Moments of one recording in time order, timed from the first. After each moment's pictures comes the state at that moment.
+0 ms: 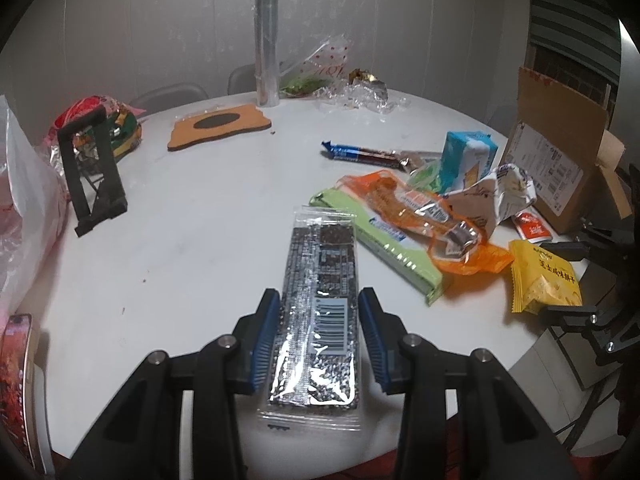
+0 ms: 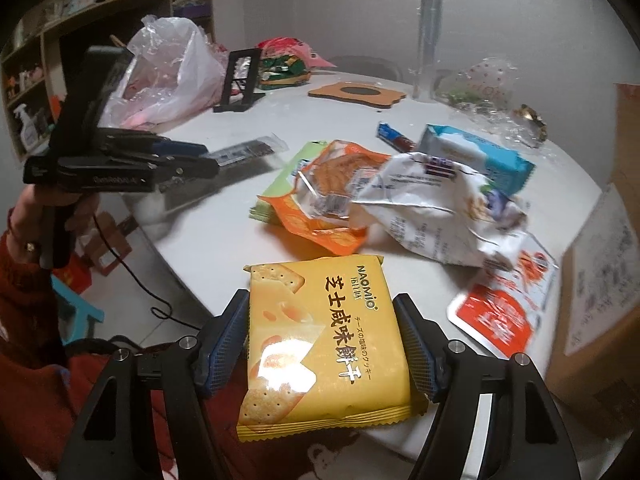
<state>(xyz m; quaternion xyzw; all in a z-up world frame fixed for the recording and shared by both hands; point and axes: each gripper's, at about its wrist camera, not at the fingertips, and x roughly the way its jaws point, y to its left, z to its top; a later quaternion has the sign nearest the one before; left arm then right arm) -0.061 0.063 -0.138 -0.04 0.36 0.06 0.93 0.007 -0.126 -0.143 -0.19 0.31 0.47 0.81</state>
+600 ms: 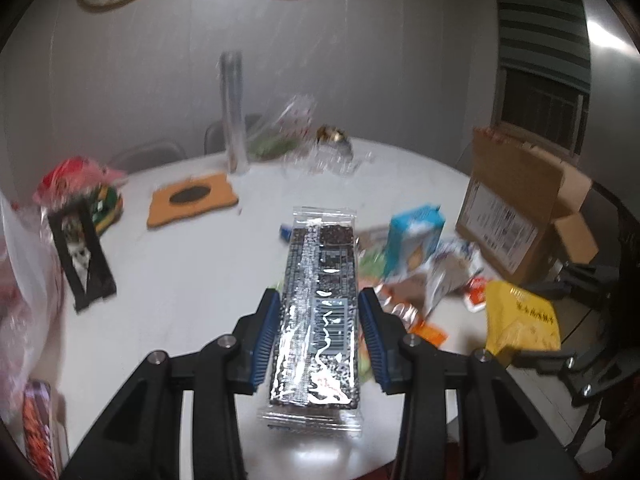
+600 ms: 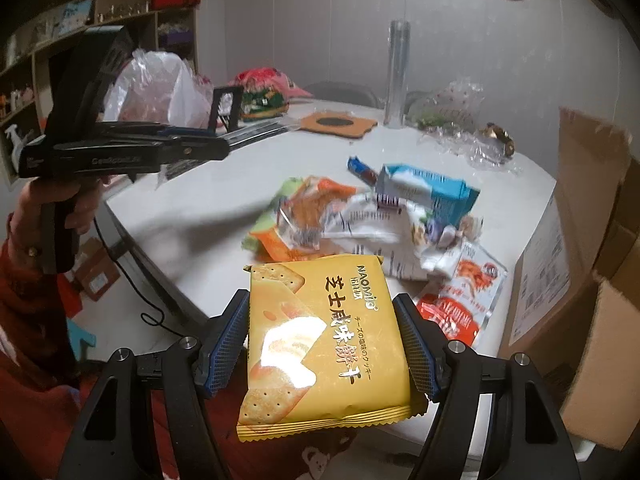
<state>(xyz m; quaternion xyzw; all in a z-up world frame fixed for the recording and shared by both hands) -0.047 0.028 -0.065 -0.02 0.29 0.02 0.96 -0.006 -0.155 -0.100 -0.15 0.26 0.46 0.83</state>
